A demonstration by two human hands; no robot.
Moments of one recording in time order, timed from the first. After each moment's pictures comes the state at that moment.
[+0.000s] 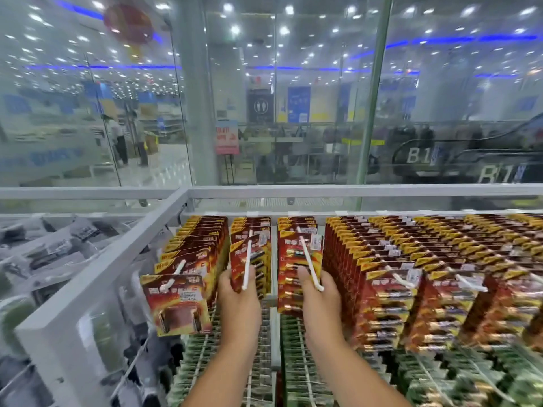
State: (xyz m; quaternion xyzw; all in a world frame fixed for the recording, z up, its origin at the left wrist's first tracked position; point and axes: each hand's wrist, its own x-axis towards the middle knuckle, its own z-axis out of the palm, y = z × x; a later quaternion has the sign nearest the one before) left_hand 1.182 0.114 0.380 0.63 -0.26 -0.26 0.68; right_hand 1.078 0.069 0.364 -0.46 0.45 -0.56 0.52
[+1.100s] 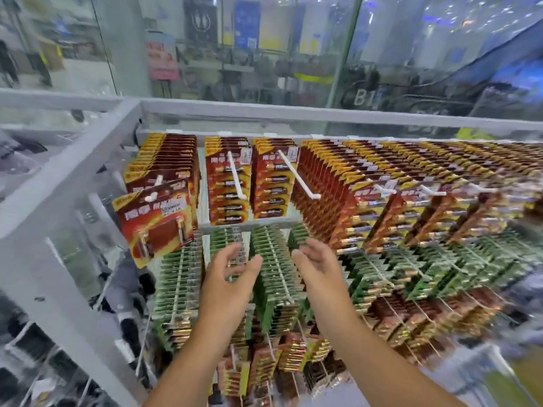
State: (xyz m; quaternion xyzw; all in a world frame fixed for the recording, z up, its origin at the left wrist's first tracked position) left_hand 1.189 0.199 0.320 0.64 -0.43 -0.37 0.52; right_hand 1.032 0.163 0.329 -0.49 0.53 -0.49 0.49
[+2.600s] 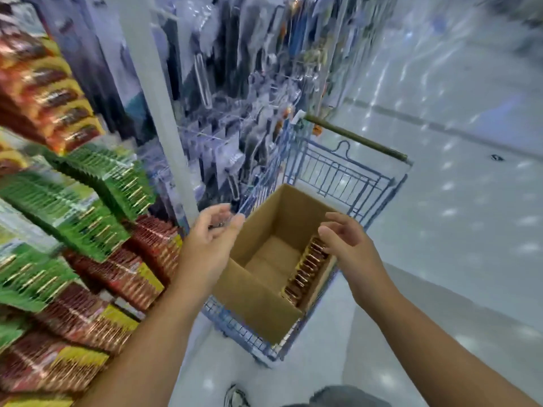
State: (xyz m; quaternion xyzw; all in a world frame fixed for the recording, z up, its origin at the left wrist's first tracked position) left_hand 0.287 0.077 0.239 0.41 -0.62 -0.60 0.30; right_hand 0.119 0.251 0.246 -0.19 0.74 -0.59 0.26
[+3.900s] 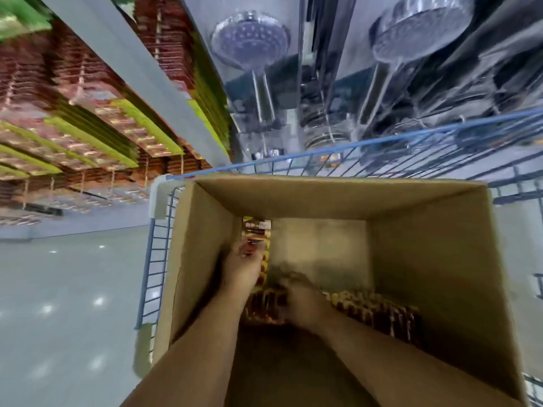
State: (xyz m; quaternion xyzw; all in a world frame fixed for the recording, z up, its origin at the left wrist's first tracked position) left_hand 0.082 0.053 -0.167 0.85 -0.13 -0.46 0.20; right_hand -0.070 0.069 -0.206 -0.70 0.46 0.18 0.52
